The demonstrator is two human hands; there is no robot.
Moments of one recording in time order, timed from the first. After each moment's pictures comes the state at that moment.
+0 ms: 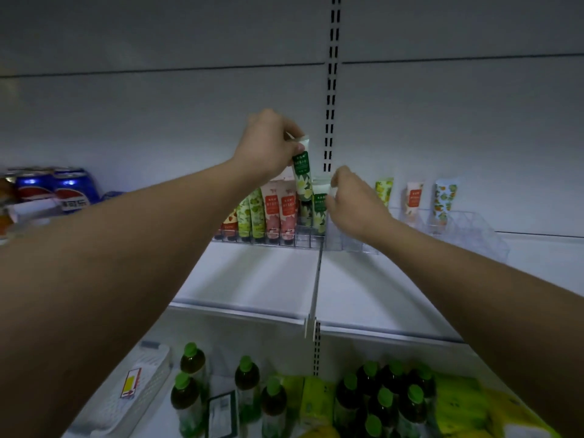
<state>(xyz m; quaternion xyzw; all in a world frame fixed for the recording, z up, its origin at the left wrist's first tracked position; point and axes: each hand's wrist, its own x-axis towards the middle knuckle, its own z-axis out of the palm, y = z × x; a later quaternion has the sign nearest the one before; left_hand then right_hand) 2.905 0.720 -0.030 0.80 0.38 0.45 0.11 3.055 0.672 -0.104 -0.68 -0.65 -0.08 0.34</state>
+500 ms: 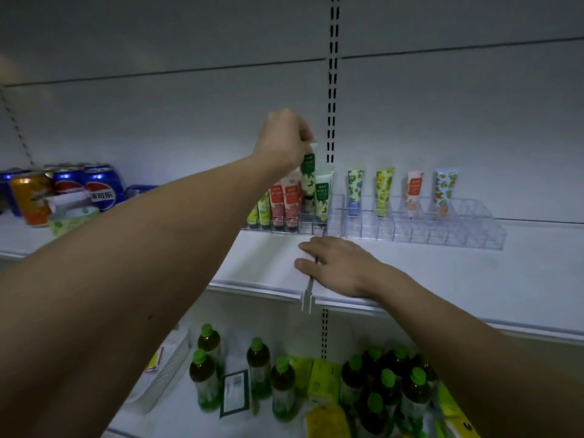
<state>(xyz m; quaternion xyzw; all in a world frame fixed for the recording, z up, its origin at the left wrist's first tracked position) 2.927 0.703 -0.031 0.79 0.44 0.43 0.03 3.041 0.623 -0.174 -0.63 -0.77 0.06 0.12</state>
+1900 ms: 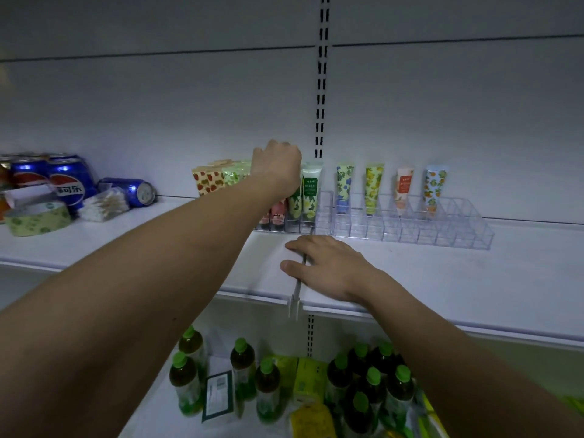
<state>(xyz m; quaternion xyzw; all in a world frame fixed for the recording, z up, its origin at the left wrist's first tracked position) 2.946 0.740 -0.074 0.83 0.48 0.24 -0.17 3.044 0.627 -0.180 -0.64 -0.75 0.07 0.16</state>
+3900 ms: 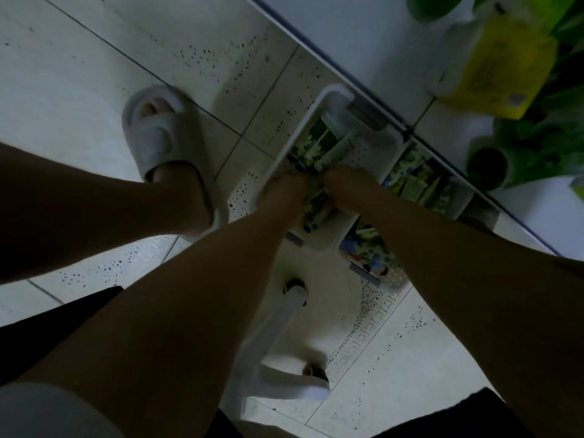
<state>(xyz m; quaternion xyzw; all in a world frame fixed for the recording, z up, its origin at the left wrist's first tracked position) 2.766 0.478 -0.748 0.48 0.71 -0.07 0.50 2.890 0.528 -0.734 -0.45 -0.73 0.33 -0.40</state>
